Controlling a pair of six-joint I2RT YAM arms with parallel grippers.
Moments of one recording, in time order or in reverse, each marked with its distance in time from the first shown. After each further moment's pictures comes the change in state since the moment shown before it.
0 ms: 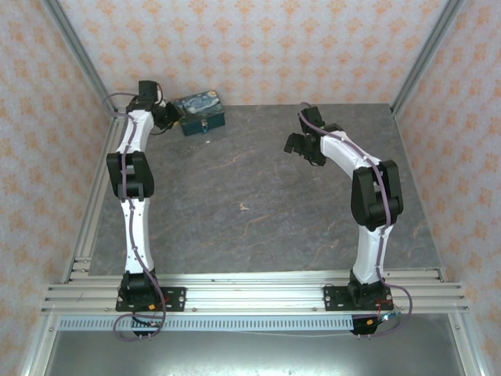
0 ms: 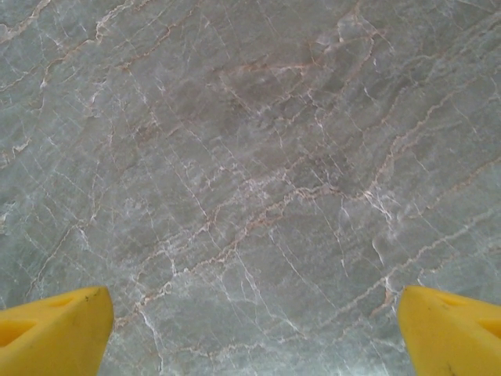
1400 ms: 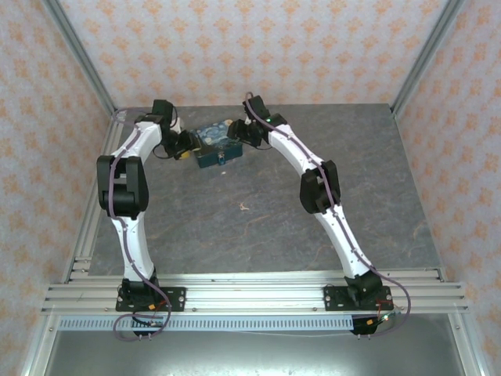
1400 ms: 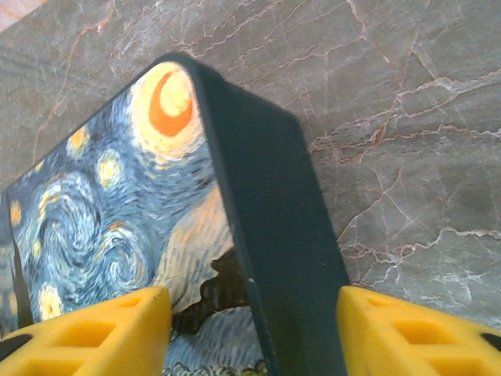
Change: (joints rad) left arm -0.105 -0.418 -0.621 -0.066 0.001 0.148; right arm 0.227 0.688 1.000 -0.081 -0.301 0.060
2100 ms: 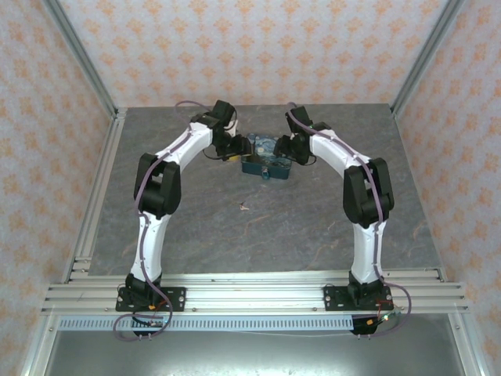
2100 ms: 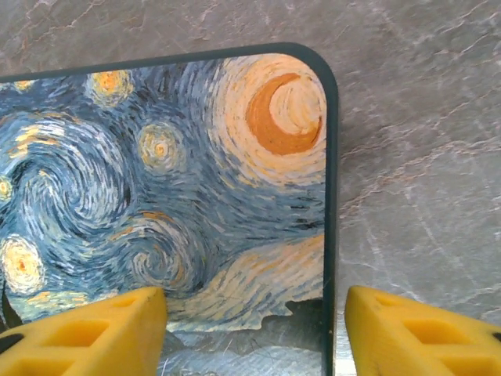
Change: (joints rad) left arm -0.341 0.125 0.193 -0.022 -0.024 -0.057; right arm -0.159 -0.616 -0.908 0.044 0.162 -0.060
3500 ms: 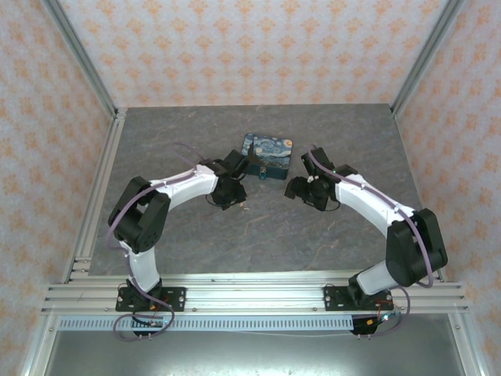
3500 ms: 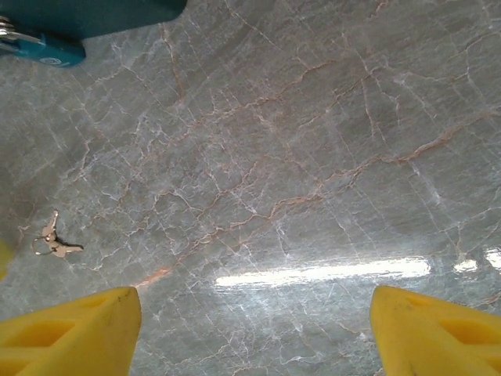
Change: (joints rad) left arm -0.253 -0.414 -0.721 0.139 -0.312 -0.525; right arm 0.070 -0.591 -0.669 0.005 -0.039 0.135
